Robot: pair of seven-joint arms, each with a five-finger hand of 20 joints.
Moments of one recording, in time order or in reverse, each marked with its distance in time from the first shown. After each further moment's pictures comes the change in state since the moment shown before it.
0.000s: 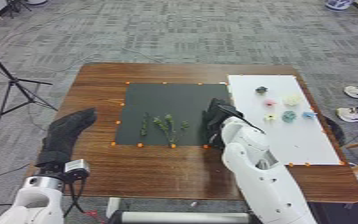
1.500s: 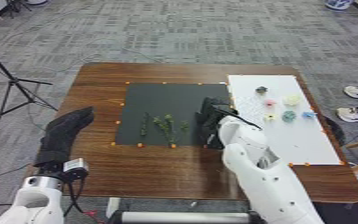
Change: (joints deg) left arm -0.1 -0.1 0.1 0.0 0.0 0.9 0.6; right arm 1.5 2.2 -2.3 -0.3 0.9 -1.9 -1.8
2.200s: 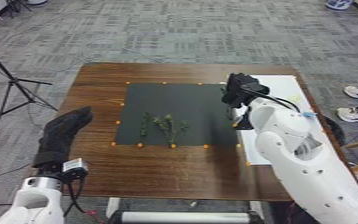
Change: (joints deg) left arm 0.2 -0.4 -0.1 0.1 0.0 0.8 0.7; right arm 3.8 15.2 -0.4 -10.3 3.7 0.9 -1.1
